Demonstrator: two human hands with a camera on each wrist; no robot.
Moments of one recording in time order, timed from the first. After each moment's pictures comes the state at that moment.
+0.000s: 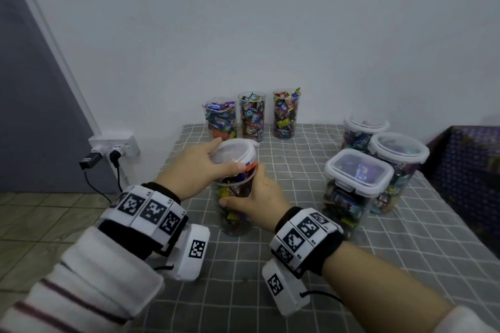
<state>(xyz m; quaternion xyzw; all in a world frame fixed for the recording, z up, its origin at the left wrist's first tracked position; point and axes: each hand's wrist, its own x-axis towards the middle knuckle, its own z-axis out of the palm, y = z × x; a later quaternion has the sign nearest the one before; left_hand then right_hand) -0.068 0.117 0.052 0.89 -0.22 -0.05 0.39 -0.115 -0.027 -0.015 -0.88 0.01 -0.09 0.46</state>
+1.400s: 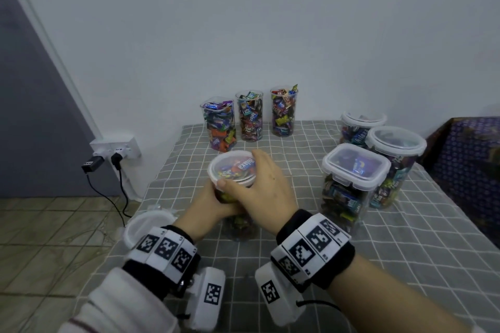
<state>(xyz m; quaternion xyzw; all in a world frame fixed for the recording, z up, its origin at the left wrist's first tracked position) -0.086 0.110 -0.021 0.77 -0.26 -0.11 0.57 -0.138 -0.019 0.009 -0.87 0.01 -0.22 0.43</state>
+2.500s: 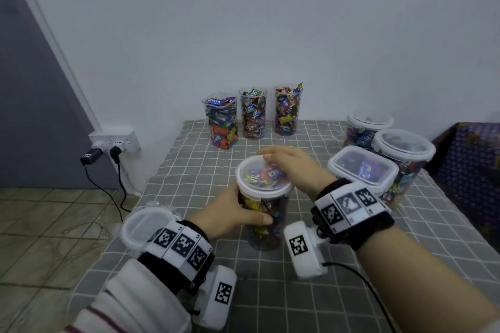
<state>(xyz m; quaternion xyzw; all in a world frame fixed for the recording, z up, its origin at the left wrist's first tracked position) -0.084 0.087 -0.025 0.73 -0.29 -0.23 0.57 -0.114 -0.079 0.032 -0.84 0.03 -0.02 0.55</state>
